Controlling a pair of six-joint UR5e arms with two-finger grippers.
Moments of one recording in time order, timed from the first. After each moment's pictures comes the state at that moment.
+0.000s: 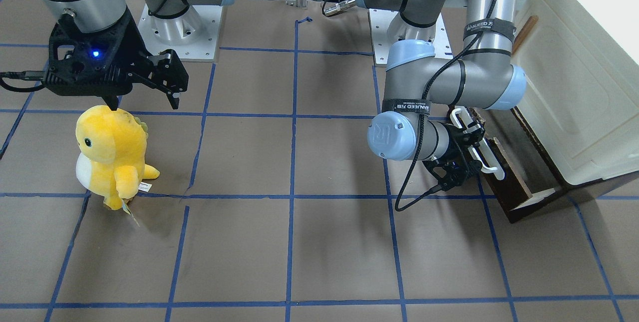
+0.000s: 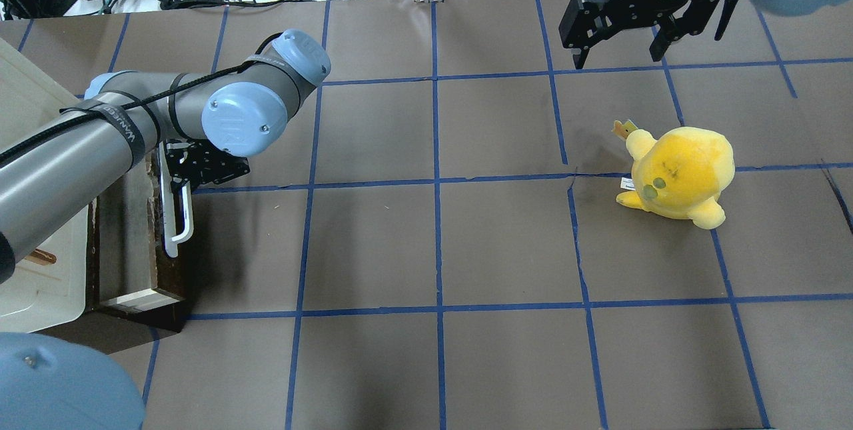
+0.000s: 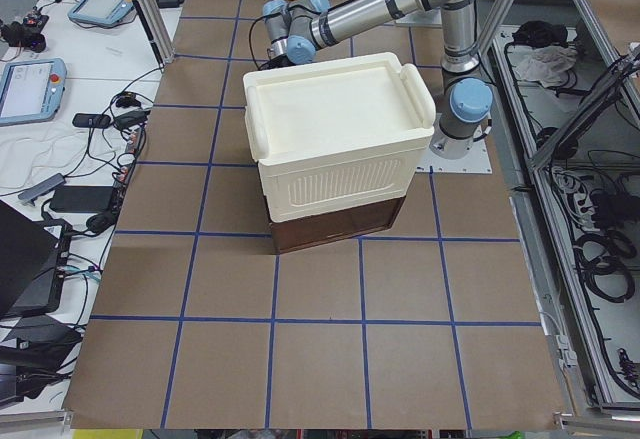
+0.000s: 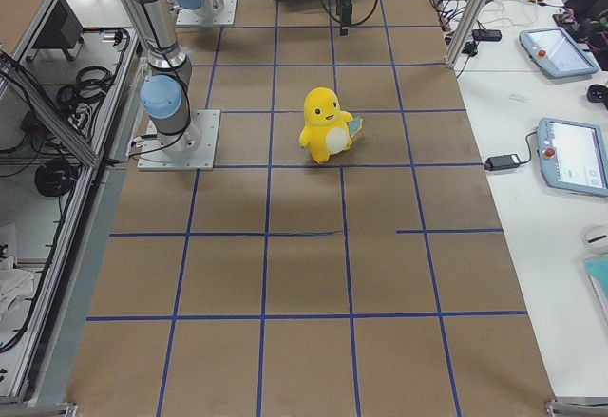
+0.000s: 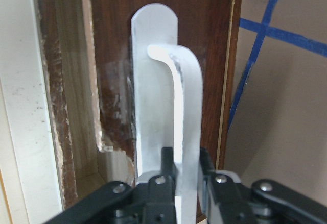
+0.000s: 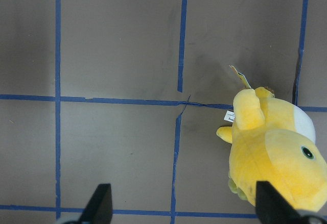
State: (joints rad) left arm -1.67 -1.96 -1.73 -1.57 2.40 -0.68; right arm 1.60 -1.48 1.44 -1.57 -1.58 -0.02
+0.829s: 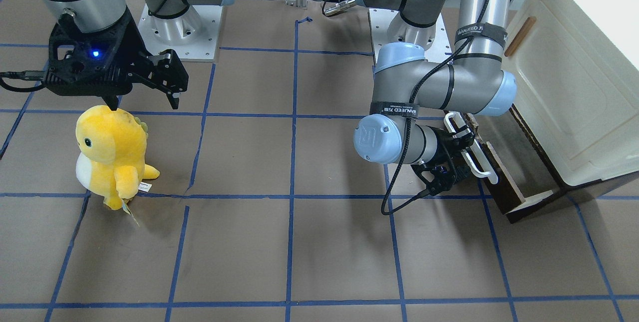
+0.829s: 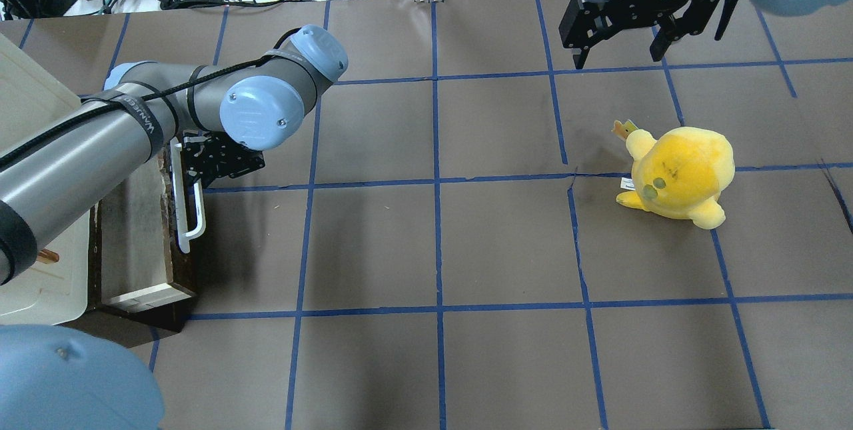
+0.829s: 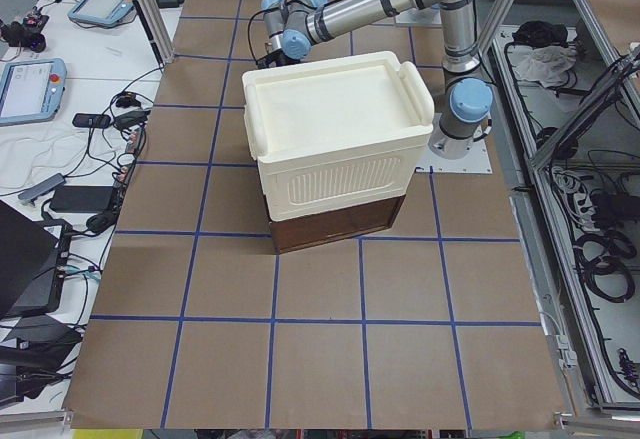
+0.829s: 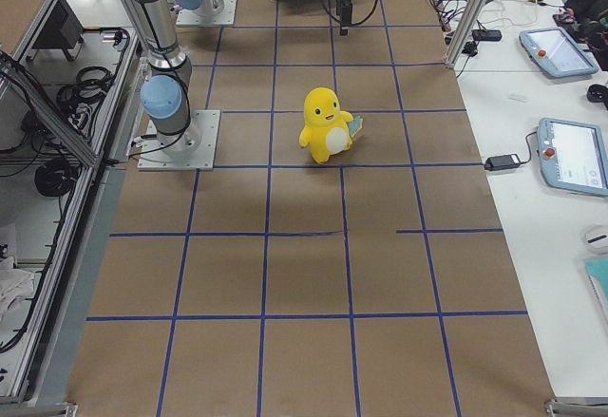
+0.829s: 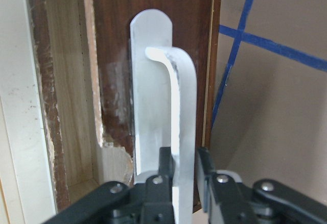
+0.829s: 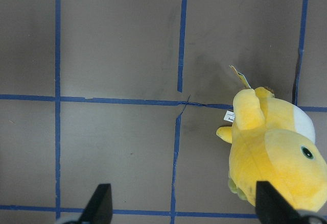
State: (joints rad) left arm -1.71 -1.99 -1.69 -1.59 2.39 -0.70; right arm 1.60 -1.48 1.44 -1.57 -1.58 -0.02
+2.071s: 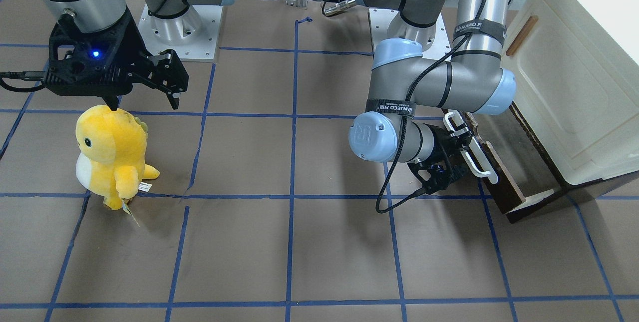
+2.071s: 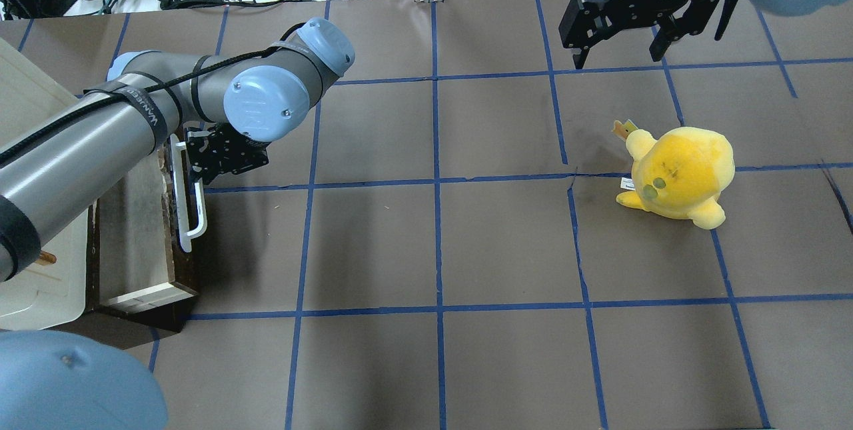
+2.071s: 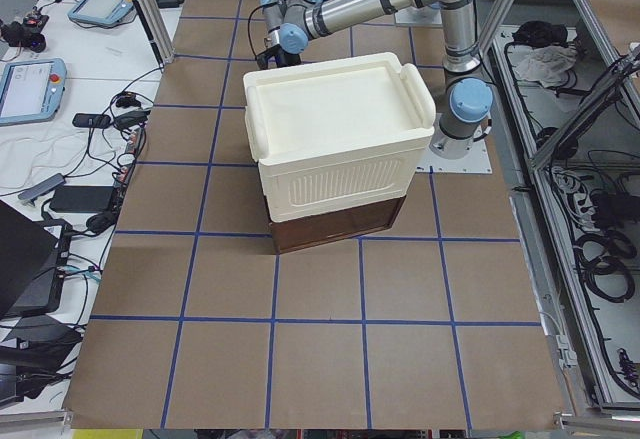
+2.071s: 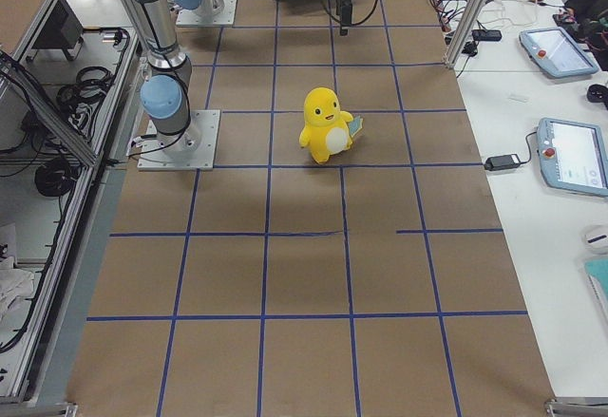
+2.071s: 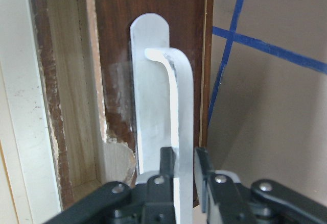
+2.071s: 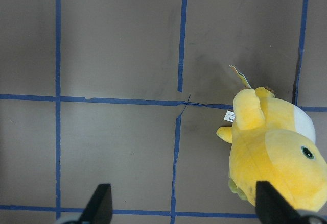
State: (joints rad) left arm -1.72 -1.99 -1.66 -1.64 2.38 -0.70; right arm 1.60 -1.48 1.44 -1.57 -1.58 -0.02
